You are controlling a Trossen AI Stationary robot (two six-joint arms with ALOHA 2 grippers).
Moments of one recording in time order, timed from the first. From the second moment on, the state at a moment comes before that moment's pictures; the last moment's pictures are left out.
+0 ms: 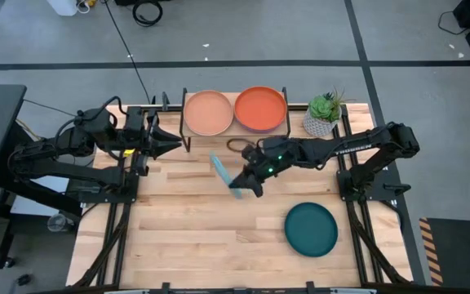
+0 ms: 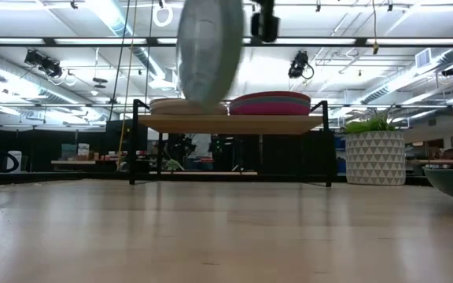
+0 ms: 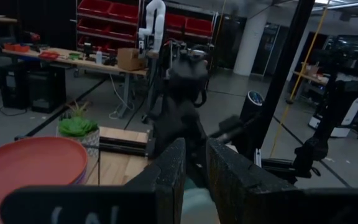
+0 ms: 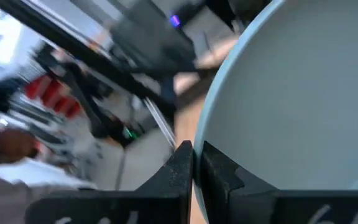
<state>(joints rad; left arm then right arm) 0.08 0.78 1.04 -0.24 0.08 -0.17 0.06 1.52 1.18 0.02 -0.28 0.75</state>
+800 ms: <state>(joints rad) 0.07 0.71 1.04 -0.20 0.10 -0.19 -0.14 1.52 1.48 0.31 -0.31 0.55</state>
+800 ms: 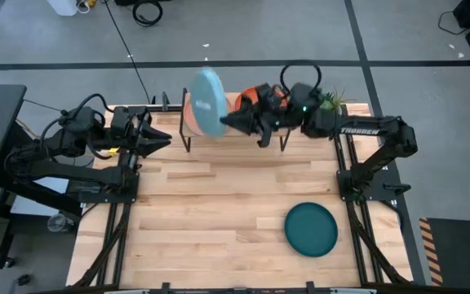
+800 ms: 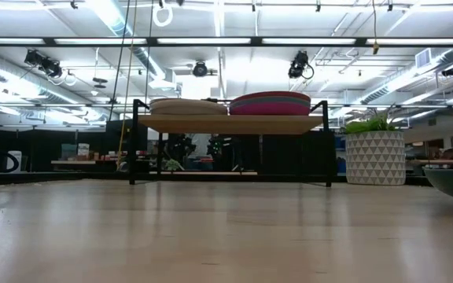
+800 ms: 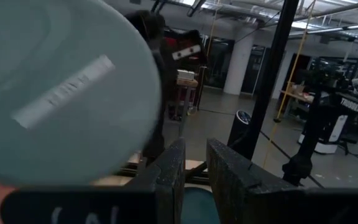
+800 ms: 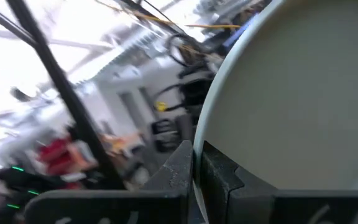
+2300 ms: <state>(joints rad) 0.08 0.74 1.04 -0.77 -0.28 -0.41 -0.23 1.93 2.09 -0.70 -0.16 -0.10</state>
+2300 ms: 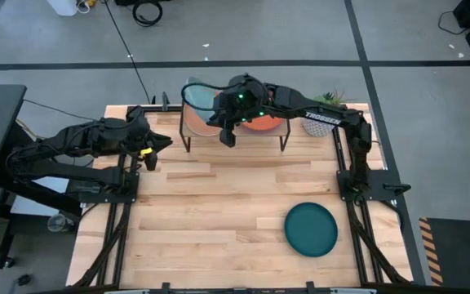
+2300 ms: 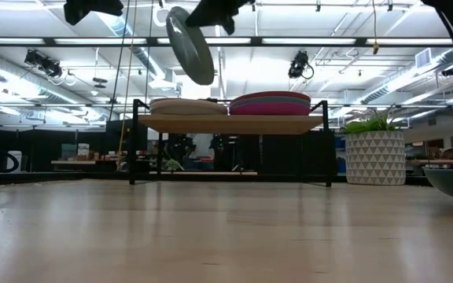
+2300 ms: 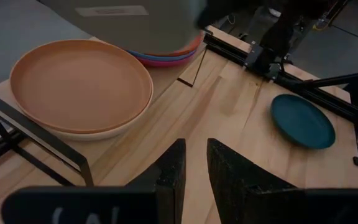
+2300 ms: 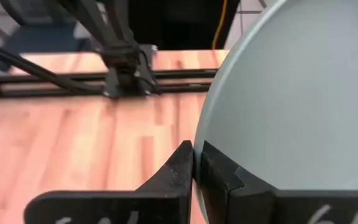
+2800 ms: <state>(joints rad) 0.07 0.74 1.04 -0.78 -0.28 -0.41 -0.26 2.01 2.09 -0.80 -0.04 -0.38</state>
